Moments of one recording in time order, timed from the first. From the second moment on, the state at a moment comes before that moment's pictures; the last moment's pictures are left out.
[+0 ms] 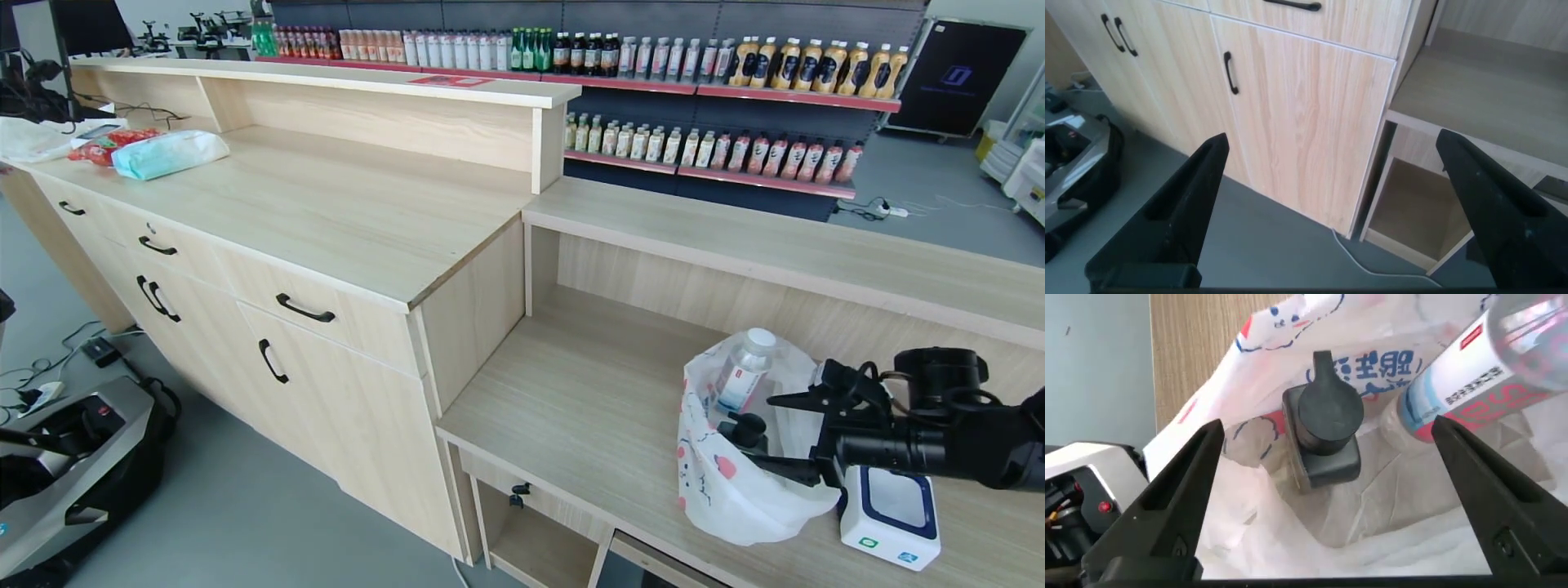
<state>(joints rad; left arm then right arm) 0.00 0.00 0.00 0.00 0.01 0.01 -0.18 2.03 -0.66 -0.63 0.81 -0.88</state>
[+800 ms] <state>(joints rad) 0.00 0.00 0.00 0.00 0.01 0.01 -0.34 1.26 -0.50 -0.28 0.78 -0.86</state>
